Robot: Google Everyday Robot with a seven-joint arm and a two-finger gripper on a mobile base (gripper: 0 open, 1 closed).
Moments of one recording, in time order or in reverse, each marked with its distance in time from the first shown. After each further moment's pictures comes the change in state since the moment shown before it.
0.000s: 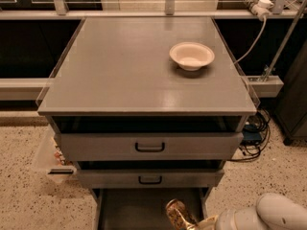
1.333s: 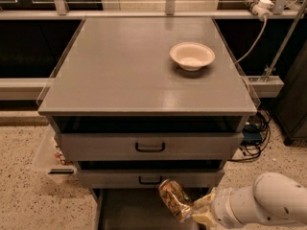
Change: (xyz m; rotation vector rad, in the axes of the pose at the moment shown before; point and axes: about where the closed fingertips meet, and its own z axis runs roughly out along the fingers) arm -0.092 0.027 -0.058 0.158 0.040 -0.171
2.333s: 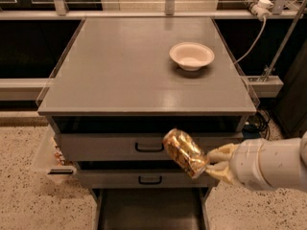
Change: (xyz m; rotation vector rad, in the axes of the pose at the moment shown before) arm -0.130 -0.004 -0.165 0.273 -0.029 -0.262
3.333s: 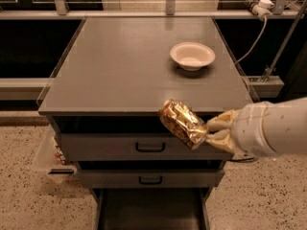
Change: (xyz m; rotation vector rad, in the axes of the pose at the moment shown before) arm -0.062 -0.042 -0.045 0.092 -0.012 -0.130
